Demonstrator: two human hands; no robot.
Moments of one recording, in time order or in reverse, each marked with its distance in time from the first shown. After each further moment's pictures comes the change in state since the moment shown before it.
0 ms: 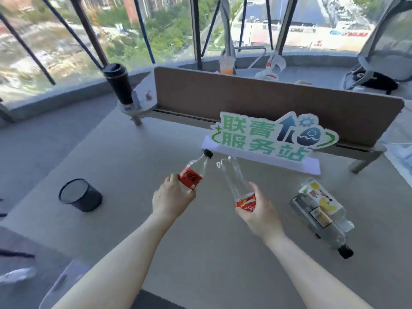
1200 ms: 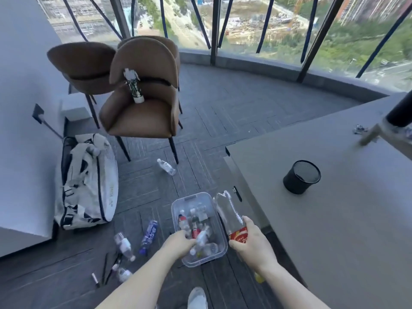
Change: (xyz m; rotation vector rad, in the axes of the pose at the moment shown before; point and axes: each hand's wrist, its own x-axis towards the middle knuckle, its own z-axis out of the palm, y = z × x) left_hand -0.274 -0.486 -0.131 -0.432 -0.384 -0.985; right_hand -0.215 -0.230 0.427 -0.417 -0.830 -0.409
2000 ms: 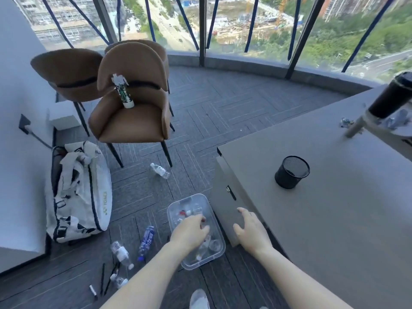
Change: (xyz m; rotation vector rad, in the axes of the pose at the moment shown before) left_hand -0.015 0.049 -0.009 0.130 0.210 0.327; right_hand 0.030 0.001 -0.005 -0.069 0.047 -0.035
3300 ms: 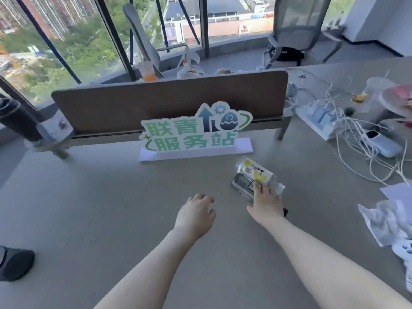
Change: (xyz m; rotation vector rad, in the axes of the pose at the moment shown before) left_hand -0.187 0.523 0.386 0.615 -0.324 1.108; right_hand -0.370 0.542 -0.228 -0.045 0.544 1.019
